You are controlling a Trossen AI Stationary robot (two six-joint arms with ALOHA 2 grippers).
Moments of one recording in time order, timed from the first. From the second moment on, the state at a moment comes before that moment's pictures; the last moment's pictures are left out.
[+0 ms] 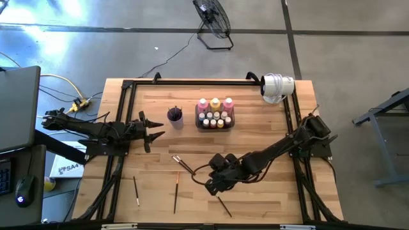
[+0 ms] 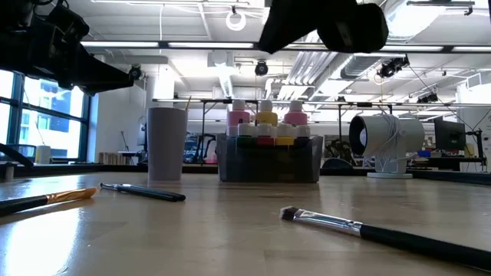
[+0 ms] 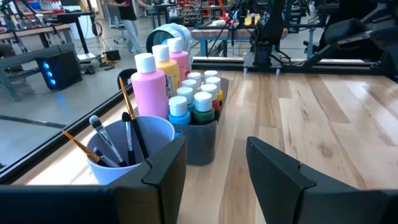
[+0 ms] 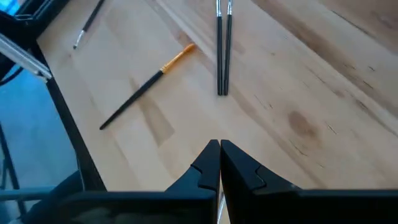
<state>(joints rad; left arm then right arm) -0.21 0.25 0.07 0.10 -0.49 -0.01 0.48 1.87 1.48 -0.57 0.31 1.17</state>
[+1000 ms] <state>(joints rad) -0.21 0.25 0.07 0.09 -0.49 -0.01 0.44 2.02 1.54 -0.56 -0.03 1.05</state>
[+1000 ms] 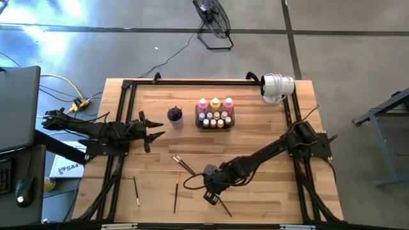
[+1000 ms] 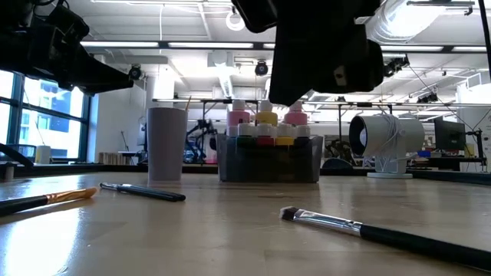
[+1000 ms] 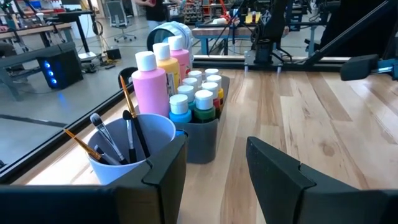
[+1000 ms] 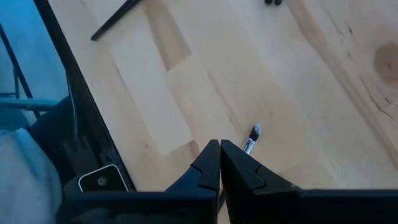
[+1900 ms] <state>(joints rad) -0.21 0.25 0.07 0.07 -0.49 -0.01 0.44 2.12 1.54 -0.57 0.00 1.24</state>
